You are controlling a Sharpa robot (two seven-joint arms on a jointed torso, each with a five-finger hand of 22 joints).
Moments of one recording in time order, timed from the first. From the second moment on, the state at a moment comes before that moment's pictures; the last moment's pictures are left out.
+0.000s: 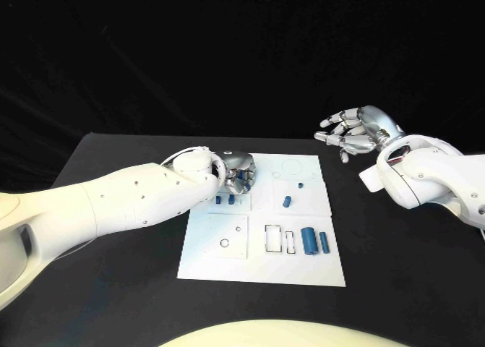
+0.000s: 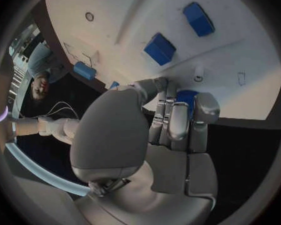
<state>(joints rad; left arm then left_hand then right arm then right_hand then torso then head) 1.22 -0.47 -0.12 1.18 -1.51 -0.10 -0.12 1.45 -0.21 0.68 0.08 0.13 0.96 0.13 0.37 0.38 1.05 0.07 0.47 0.22 1.39 0.00 1.39 1.09 0.13 1.22 0.11 1.29 1.07 1.34 -0.95 -0.15 1.56 -0.76 -0.58 0.01 1.36 -0.11 0.09 0.29 0.16 0.79 0.16 0.28 0.34 1.07 0.08 0.53 0.59 1.42 -0.01 1.05 1.02 0.15 1.35 0.09 0.60 0.87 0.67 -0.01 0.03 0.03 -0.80</state>
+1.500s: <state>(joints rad) 1.22 -0.63 -0.06 1.28 -1.39 -0.11 -0.11 1.41 -0.22 0.68 0.07 0.12 0.97 0.13 0.35 0.39 1.07 0.07 0.41 0.21 1.40 0.00 1.39 1.08 0.13 1.22 0.11 1.29 1.06 1.34 -0.95 -0.15 1.55 -0.76 -0.58 0.00 1.36 -0.11 0.09 0.29 0.16 0.79 0.16 0.28 0.34 1.08 0.08 0.53 0.58 1.42 -0.01 1.05 1.02 0.15 1.36 0.09 0.60 0.87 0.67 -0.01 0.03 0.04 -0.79</state>
